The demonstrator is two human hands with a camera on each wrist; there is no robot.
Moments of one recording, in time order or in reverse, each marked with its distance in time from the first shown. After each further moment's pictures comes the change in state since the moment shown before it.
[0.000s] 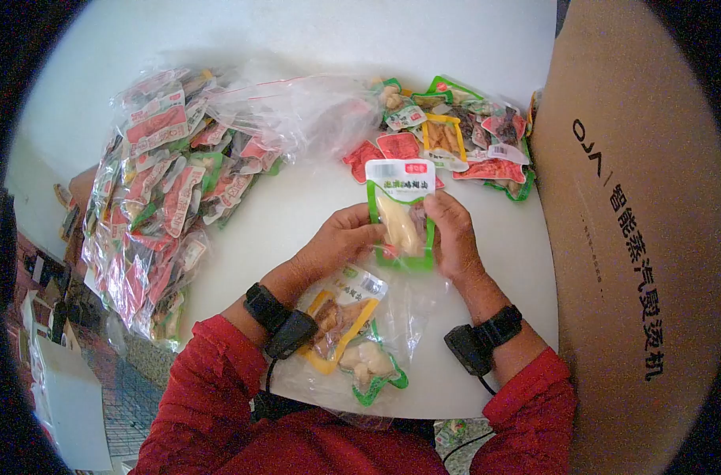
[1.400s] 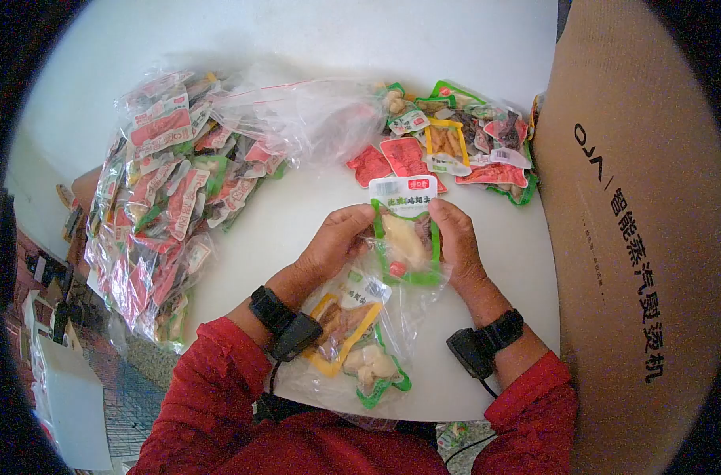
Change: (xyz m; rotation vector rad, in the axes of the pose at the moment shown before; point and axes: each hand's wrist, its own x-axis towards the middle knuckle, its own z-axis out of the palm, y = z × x) left_hand -0.005 0.011 0.001 -0.121 0.160 -0.034; right_hand 0.002 0.002 -0.007 -0.131 0.052 0.066
